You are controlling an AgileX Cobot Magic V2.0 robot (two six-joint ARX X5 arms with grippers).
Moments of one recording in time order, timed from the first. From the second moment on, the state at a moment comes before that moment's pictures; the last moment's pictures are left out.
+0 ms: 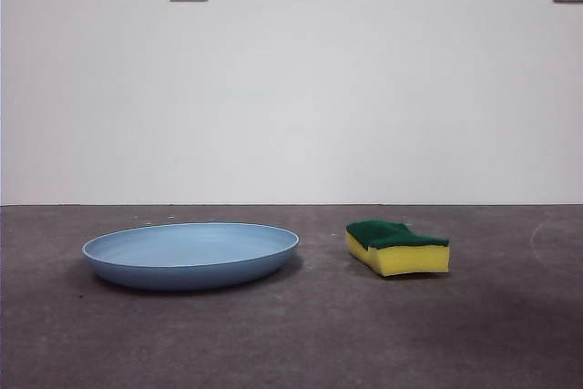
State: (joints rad) left arm -0.02 0.01 0.02 -0.20 0.00 0.16; right arm 0.16 0.00 0.02 -0.17 0.03 0.16
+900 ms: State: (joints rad) left arm -0.02 0.26 0.29 -0.22 0.17 -0.19; right arm 0.16 0.44 0.42 -0.20 -0.06 0.25
